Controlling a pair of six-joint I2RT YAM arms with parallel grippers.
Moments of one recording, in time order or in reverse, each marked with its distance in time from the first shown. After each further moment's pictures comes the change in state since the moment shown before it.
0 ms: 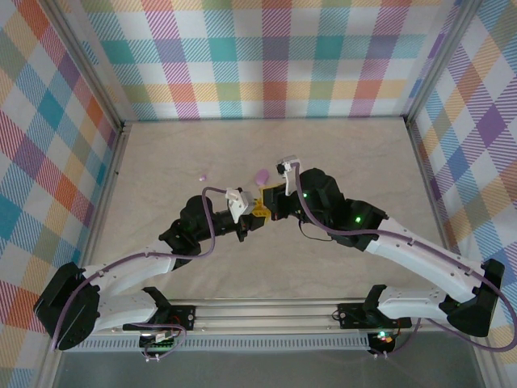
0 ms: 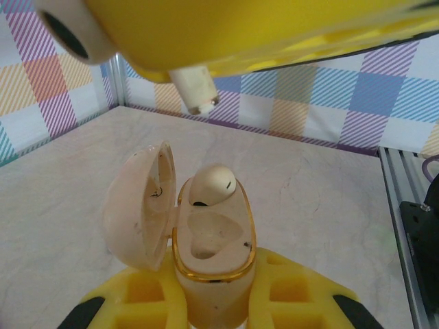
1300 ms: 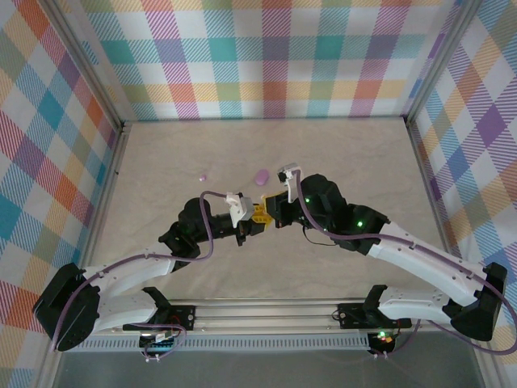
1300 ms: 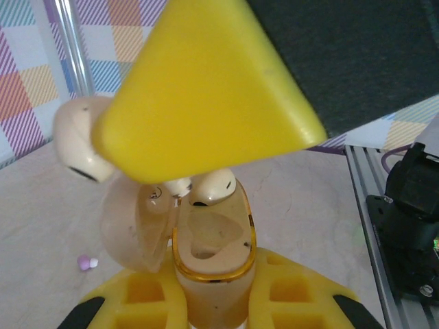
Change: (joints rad) left arm 0.000 -0.008 -0.029 0.058 0.109 0.016; right arm -0.017 -0.039 -0.070 -0.002 -0.067 -0.021
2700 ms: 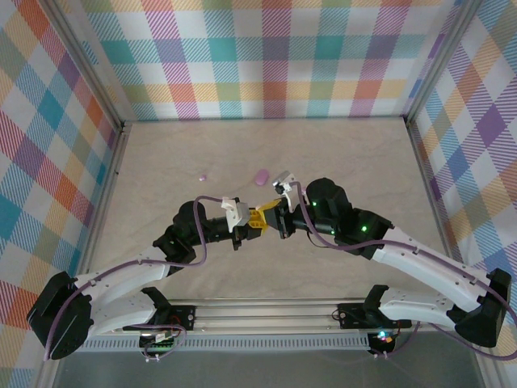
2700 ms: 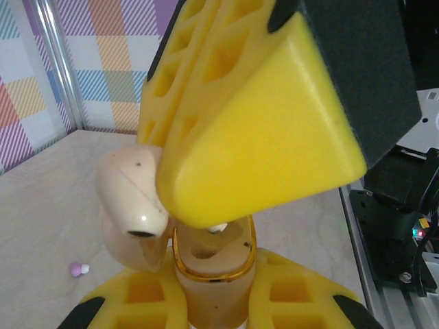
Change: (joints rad) left arm 0.000 -0.073 -0.026 -0.039 0.031 0.023; right arm -0.018 -0.054 -0.084 0.073 -0.212 -0.189
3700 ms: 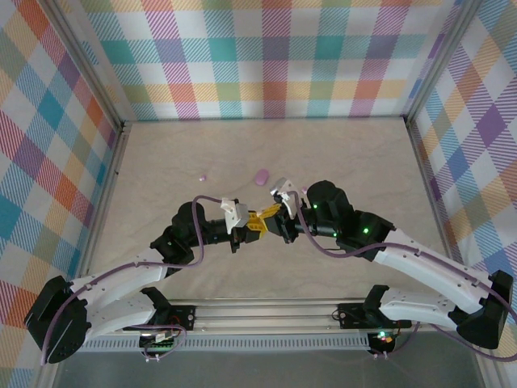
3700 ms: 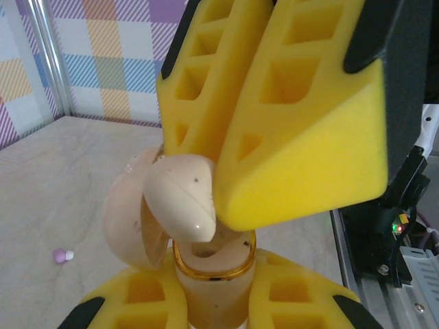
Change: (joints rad) left arm -0.001 -0.034 0.000 -0.071 0.016 -0.028; right arm -0.006 -0.018 -0.020 -0.029 -0.039 -0.139
